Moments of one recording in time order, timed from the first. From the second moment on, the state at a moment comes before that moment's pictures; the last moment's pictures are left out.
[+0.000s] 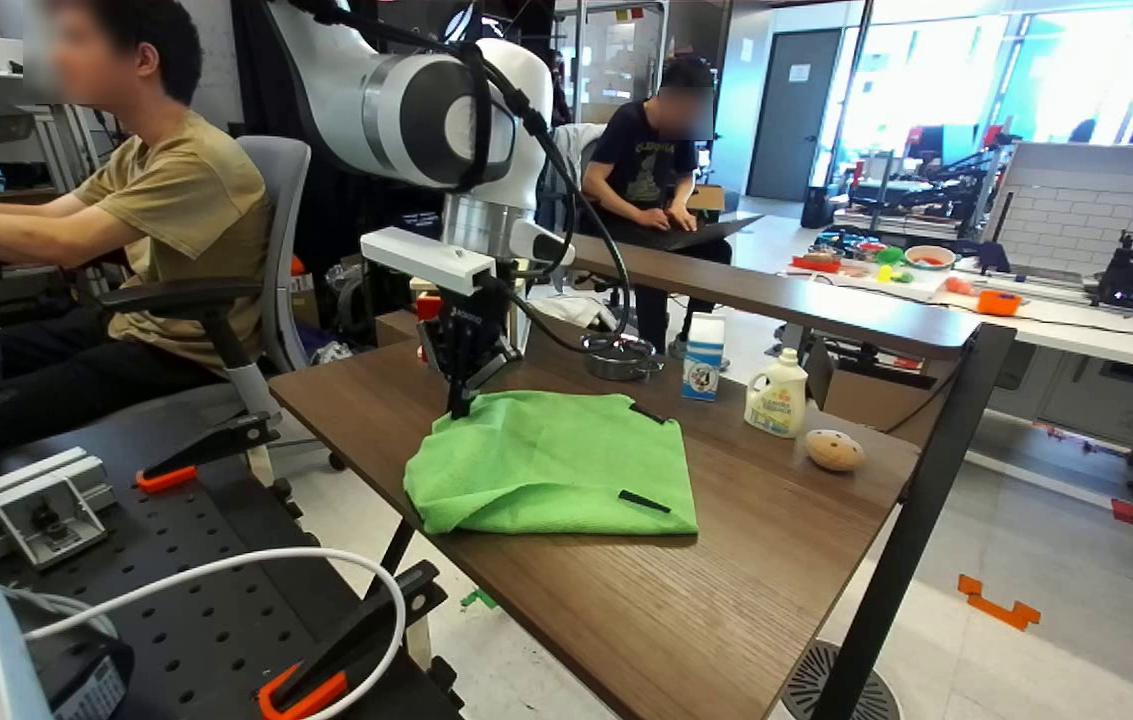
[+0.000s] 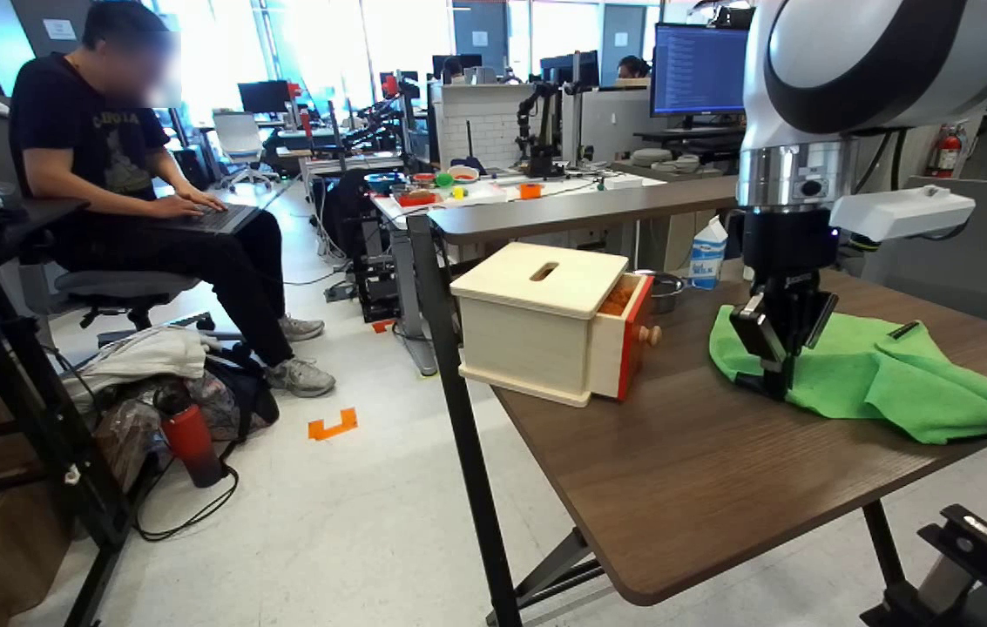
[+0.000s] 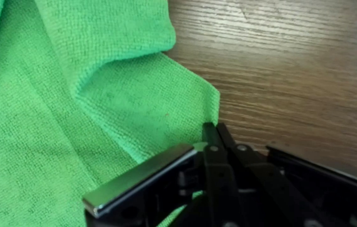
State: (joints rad) arm 0.08 0.61 0.06 -2.04 0.01 2.45 -0.06
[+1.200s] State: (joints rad) arm 0.09 0.55 0.13 -2.02 0.07 2.48 -0.02
